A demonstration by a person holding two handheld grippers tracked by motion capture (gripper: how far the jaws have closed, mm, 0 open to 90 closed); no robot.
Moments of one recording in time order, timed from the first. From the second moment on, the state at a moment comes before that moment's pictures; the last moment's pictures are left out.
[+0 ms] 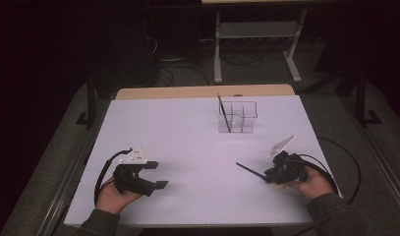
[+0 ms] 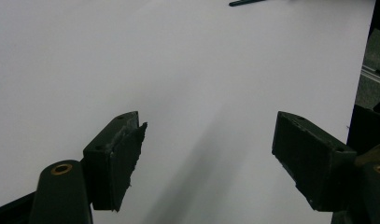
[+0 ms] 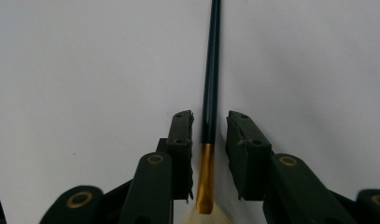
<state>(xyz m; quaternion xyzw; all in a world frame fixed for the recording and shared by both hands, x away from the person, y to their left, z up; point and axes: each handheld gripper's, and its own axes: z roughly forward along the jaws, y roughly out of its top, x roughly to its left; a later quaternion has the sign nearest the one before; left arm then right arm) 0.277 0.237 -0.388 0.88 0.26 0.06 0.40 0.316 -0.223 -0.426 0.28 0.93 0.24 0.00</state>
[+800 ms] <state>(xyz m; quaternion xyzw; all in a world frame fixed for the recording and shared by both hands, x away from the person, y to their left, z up) 0.277 0.236 -0.388 0.88 0.26 0.07 0.40 0.315 -0.215 -0.427 0.25 0.94 0.21 0.03</state>
